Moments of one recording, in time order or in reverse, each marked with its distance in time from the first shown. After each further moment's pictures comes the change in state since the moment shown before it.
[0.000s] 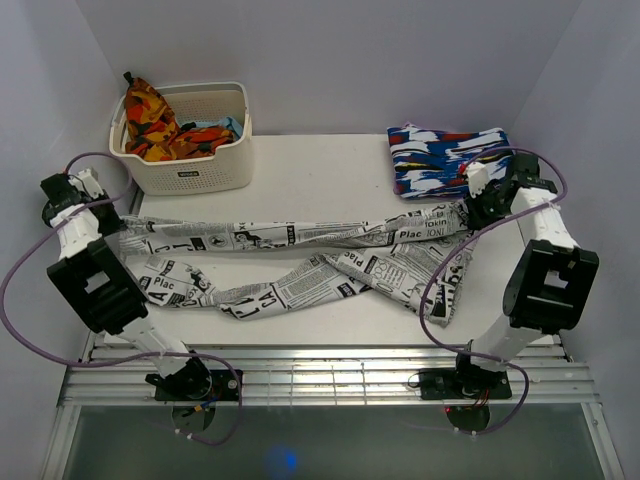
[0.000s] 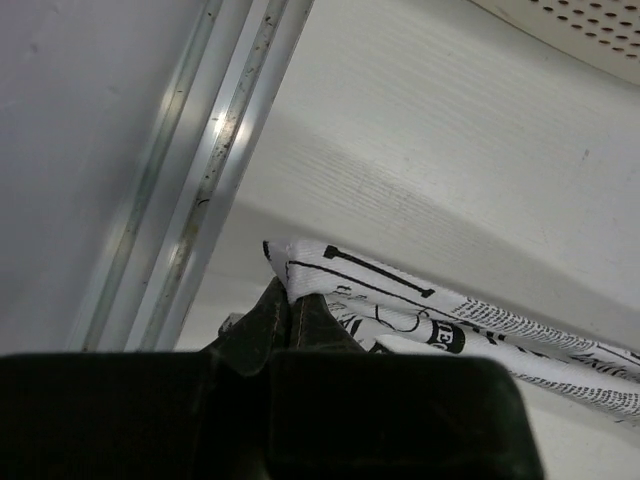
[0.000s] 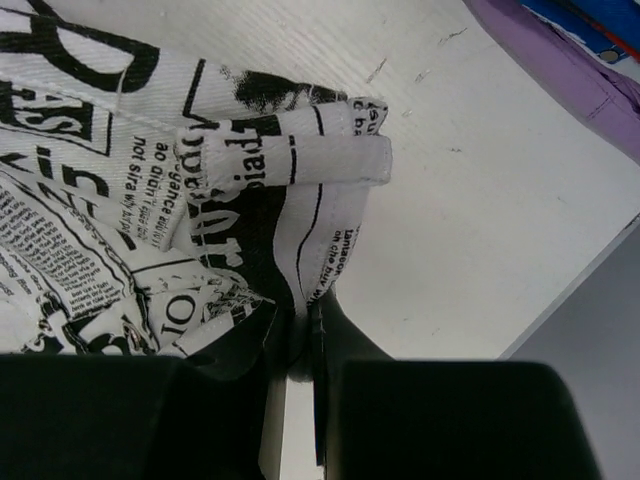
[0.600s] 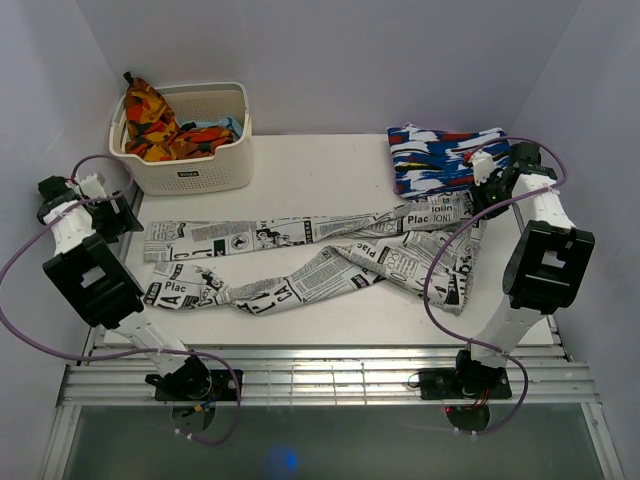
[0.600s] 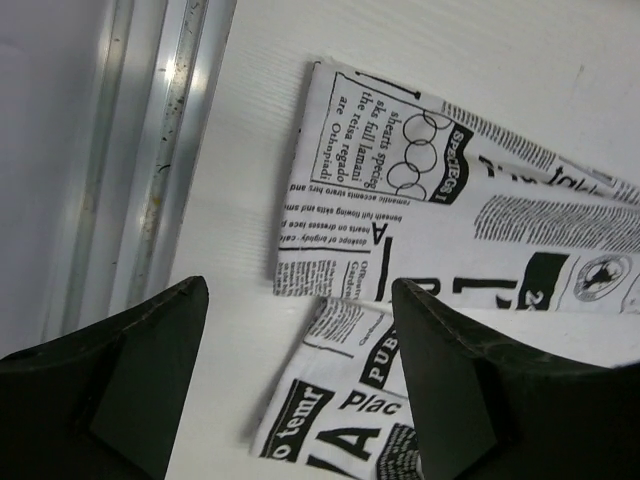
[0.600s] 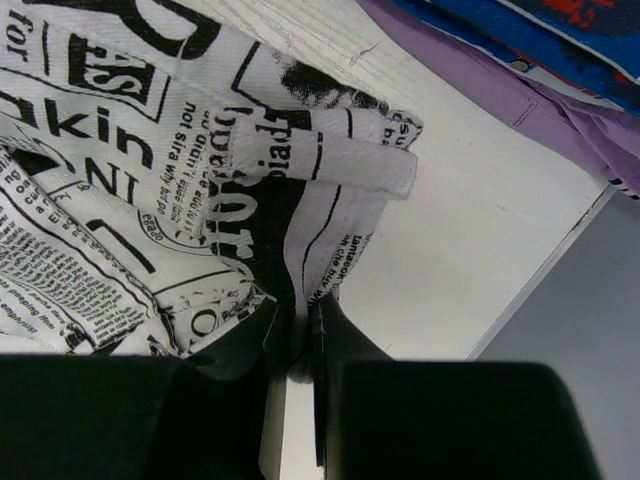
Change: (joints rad) left arm 0.014 0.135 0.122 -0.192 0.124 0.066; right arm -0.011 0.196 0.191 0.004 0.044 0.076
